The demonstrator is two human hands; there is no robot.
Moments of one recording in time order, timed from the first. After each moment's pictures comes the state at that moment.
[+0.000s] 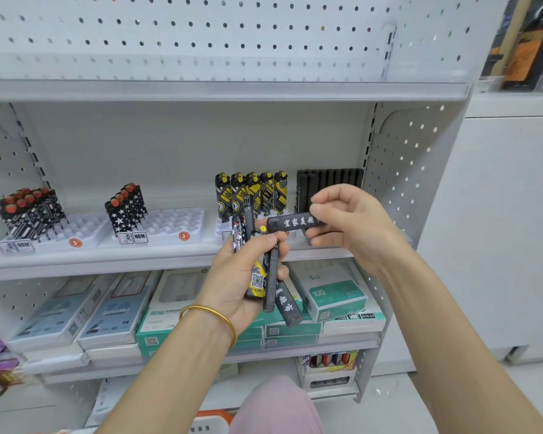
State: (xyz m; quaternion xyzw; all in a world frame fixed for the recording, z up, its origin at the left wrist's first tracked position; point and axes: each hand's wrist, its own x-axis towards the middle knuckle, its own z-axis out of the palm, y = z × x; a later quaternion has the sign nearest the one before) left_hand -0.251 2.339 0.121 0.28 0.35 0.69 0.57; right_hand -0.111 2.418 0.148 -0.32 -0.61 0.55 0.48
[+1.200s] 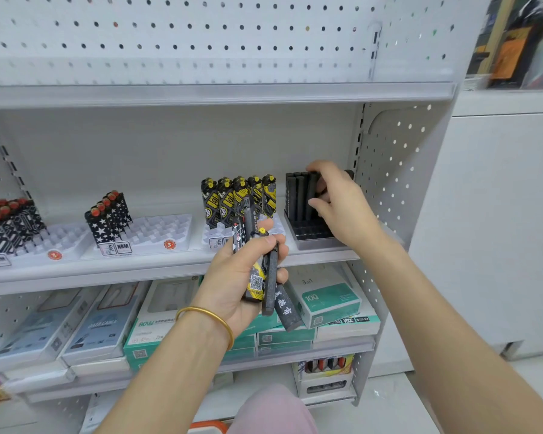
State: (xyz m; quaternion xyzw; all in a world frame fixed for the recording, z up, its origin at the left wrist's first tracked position) left_hand -0.245 2.352 0.122 0.28 0.33 0.68 0.59; right_hand -0.111 2.478 0.142 -0.41 -0.81 0.07 0.42
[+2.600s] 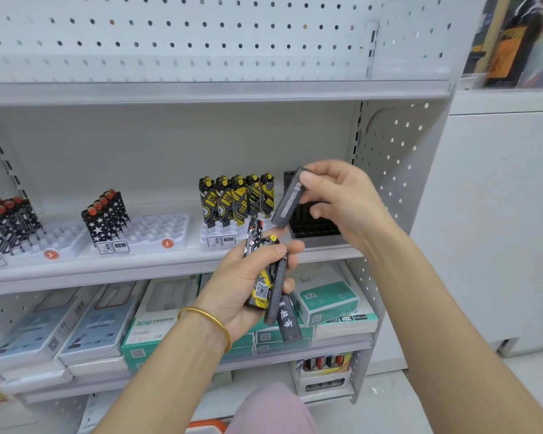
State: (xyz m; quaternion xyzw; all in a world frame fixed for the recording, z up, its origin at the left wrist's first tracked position) left_hand -0.243 2.349 0.117 0.33 0.34 0.62 0.63; right_hand -0.115 2.442 0.167 -0.31 -0.62 0.50 0.52
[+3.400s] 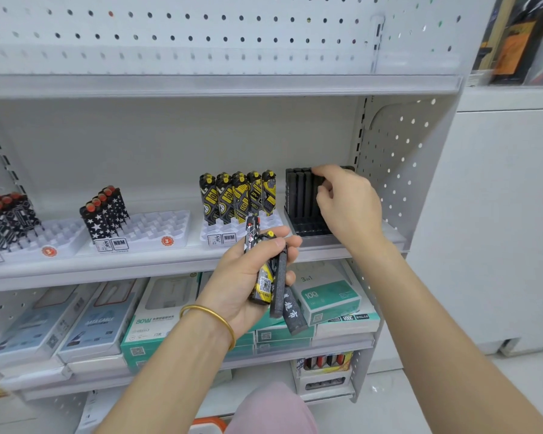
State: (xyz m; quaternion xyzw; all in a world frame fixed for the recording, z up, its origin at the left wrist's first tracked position) left_hand -0.241 2.353 0.119 0.31 0.34 0.64 0.62; right_hand -0.117 2.471 0.141 -0.51 -0.74 -0.04 0.44
